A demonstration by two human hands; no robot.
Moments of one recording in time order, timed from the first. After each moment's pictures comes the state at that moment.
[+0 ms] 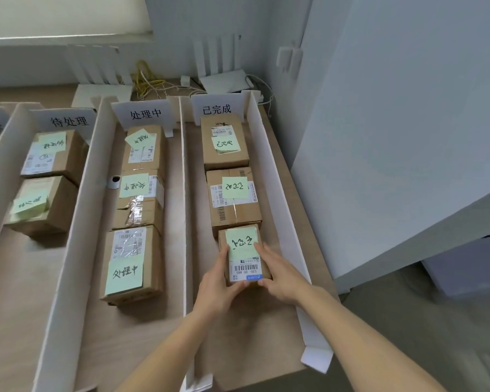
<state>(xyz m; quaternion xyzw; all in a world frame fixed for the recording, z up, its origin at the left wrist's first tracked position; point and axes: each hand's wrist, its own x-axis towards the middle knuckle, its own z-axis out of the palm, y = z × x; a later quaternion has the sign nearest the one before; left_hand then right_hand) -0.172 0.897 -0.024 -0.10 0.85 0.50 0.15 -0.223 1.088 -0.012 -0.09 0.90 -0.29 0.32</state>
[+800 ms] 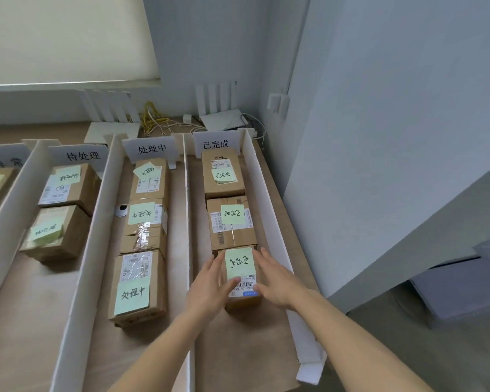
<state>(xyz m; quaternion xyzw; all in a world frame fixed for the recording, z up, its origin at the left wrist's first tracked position) -0.193 0.882 0.041 -0.06 0.92 0.36 0.11 -0.226 1.075 0.073 -0.12 0.93 -0.21 0.29</state>
